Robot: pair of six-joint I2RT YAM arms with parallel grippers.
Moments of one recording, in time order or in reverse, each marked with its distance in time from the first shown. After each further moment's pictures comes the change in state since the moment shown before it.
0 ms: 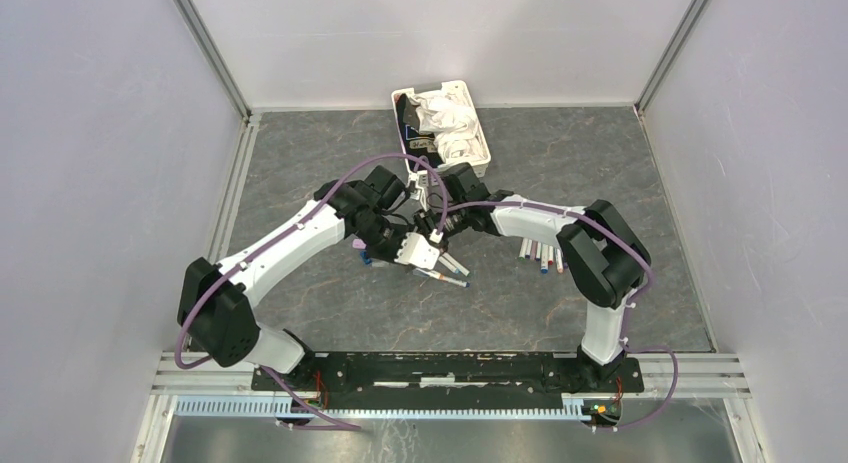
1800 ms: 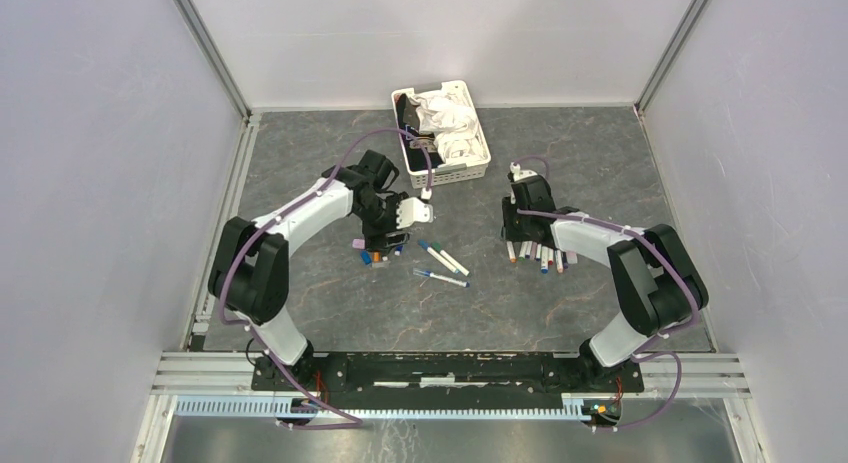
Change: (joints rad) left arm 0.194 0.246 -0.003 0.227 -0.081 -0.237; right arm -0.291 -0.271 -0.380 0.003 1.169 0.050
